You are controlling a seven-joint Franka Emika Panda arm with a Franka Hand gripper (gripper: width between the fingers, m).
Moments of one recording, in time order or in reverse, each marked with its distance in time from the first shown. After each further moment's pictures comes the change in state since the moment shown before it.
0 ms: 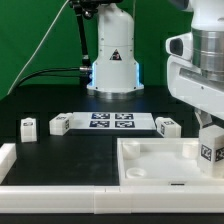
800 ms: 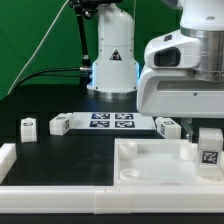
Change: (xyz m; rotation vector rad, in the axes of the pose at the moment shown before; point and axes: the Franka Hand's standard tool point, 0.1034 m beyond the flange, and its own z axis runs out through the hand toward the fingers) arm 0.015 0.006 -0.003 -0.021 0.014 -0.765
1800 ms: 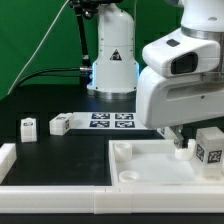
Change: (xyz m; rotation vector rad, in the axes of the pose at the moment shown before) arm 0.003 0.006 -0.001 -0.021 -0.040 -0.556
